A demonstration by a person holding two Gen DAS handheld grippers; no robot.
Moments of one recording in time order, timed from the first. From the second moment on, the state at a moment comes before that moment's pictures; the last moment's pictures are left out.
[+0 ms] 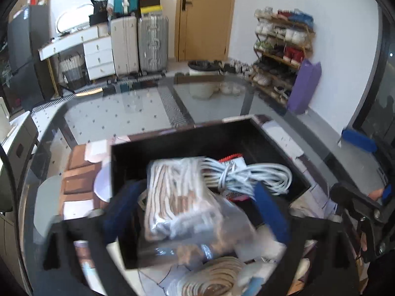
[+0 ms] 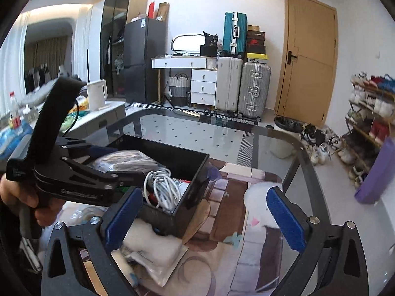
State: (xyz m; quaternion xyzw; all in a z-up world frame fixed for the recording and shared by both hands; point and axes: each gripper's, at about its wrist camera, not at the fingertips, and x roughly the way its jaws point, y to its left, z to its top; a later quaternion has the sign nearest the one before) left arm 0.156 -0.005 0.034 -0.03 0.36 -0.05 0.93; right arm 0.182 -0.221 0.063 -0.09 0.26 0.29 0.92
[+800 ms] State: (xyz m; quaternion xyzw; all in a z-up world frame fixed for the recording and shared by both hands) left arm 0.065 0.033 0.046 -0.06 0.29 -0.02 0.95; right arm 0.143 -0.212 0.044 -0.09 0.32 0.32 0.89
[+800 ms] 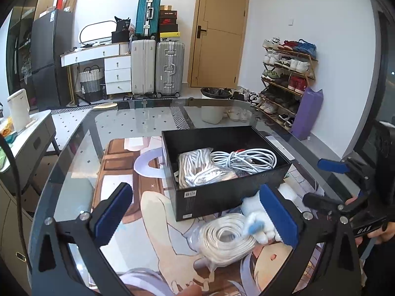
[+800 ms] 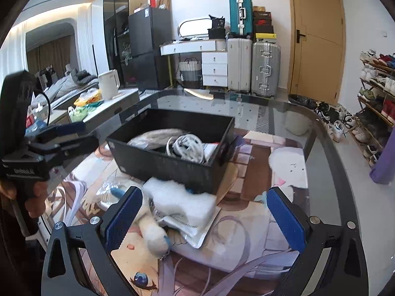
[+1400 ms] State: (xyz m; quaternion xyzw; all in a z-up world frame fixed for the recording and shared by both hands) left arm 0.064 0.017 0.026 -0.02 0.32 -0.02 0.95; right arm 0.137 -0.194 0.014 -0.09 0.35 0.33 0.87
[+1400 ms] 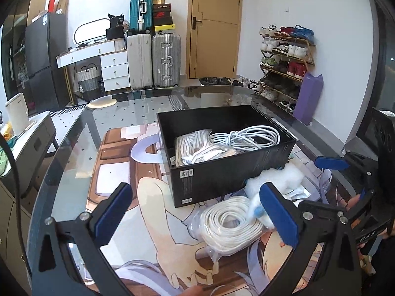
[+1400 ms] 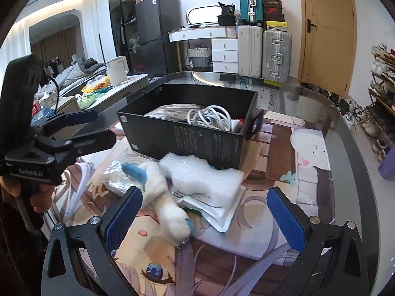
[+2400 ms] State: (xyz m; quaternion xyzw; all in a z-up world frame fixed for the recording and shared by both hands) left arm 0.067 0.019 0.020 -0.02 0.34 -0.01 0.94; right arm 0.144 -0.192 0.006 -0.08 0.36 0.34 0.86
